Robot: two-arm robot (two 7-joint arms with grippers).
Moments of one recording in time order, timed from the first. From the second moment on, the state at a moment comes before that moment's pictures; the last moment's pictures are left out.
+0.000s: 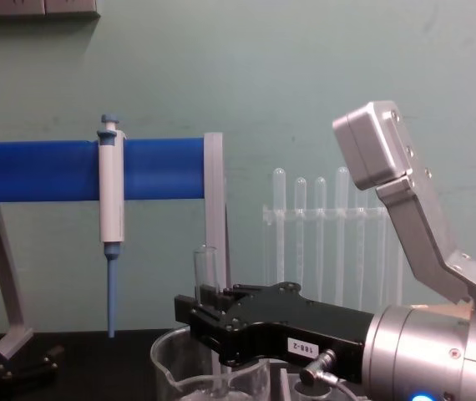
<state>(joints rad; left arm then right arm) -0.20 0.60 0.45 -1.41 -0.25 -0.12 0.03 0.35 0.26 -0.56 -1.40 0.31 -0.06 0.46</state>
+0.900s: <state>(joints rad) -0.20 0.60 0.45 -1.41 -0.25 -0.12 0.03 0.35 0.27 -0.55 -1.43 0.31 -0.04 0.45</state>
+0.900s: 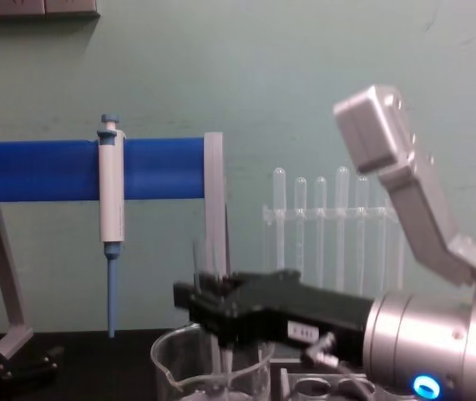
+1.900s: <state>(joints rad) -0.20 0.60 0.45 -1.41 -0.25 -0.12 0.03 0.27 0.46 -0.37 -1.85 0.48 0.23 0.37</state>
